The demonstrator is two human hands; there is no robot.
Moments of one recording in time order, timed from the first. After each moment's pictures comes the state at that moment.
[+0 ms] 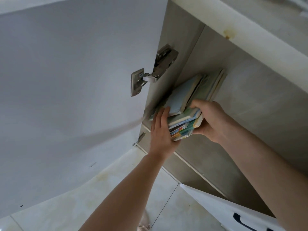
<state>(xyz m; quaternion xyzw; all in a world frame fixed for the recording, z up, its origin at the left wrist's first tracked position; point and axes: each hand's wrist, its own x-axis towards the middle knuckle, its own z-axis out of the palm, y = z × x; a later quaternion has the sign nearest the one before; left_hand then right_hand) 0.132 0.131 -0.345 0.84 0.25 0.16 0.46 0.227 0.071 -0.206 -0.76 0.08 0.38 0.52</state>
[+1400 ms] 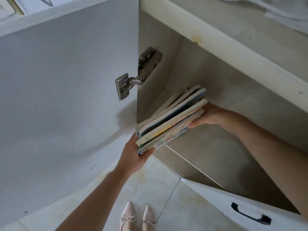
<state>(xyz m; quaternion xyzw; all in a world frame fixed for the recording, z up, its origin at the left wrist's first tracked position) 0.049 0.174 -0.354 0.77 0.21 0.09 0.60 0.305 0.018 -0.271 -0.85 -0.22 0.41 0.26</state>
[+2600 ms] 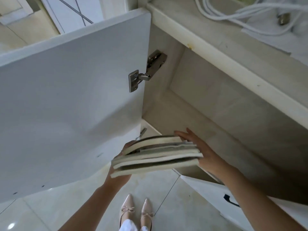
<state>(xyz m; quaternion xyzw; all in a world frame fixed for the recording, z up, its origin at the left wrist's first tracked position) -0.041 0.166 -0.374 0.78 0.27 0.08 0.56 0.164 -0.025 -0.255 -0.78 -0.34 0.36 0.37</state>
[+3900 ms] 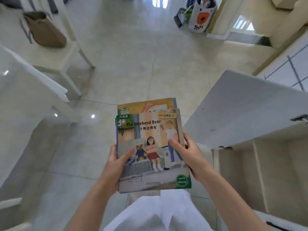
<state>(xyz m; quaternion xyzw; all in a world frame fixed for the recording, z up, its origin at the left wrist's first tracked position) -0.539 -0.067 -0.043 0.16 0.64 0.41 0.63 -0.321 -0.018 -0.020 -0.60 -0.41 0.63 0.27</state>
